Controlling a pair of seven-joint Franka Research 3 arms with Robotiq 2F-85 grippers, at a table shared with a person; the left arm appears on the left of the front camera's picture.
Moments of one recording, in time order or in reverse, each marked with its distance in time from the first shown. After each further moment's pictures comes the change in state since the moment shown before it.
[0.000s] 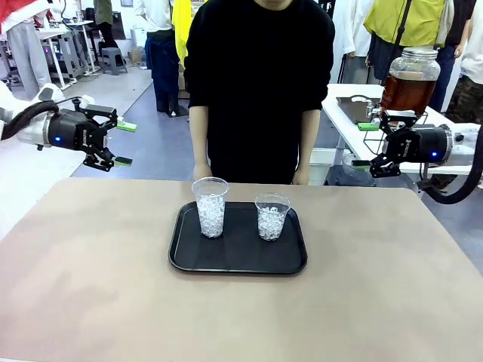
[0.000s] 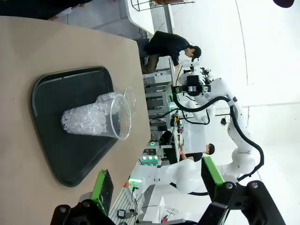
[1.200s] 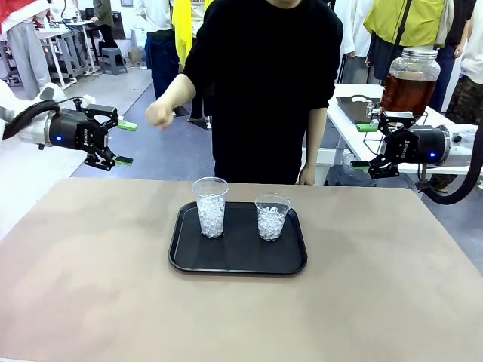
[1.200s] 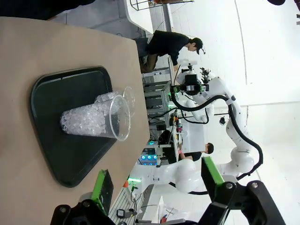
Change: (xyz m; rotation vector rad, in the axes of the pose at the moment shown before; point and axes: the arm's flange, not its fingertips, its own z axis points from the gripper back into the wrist) left arm 0.002 0.000 -0.001 -0.003 0.003 0.001; right arm 0.002 -0.003 -0.001 0.000 0.005 -0.006
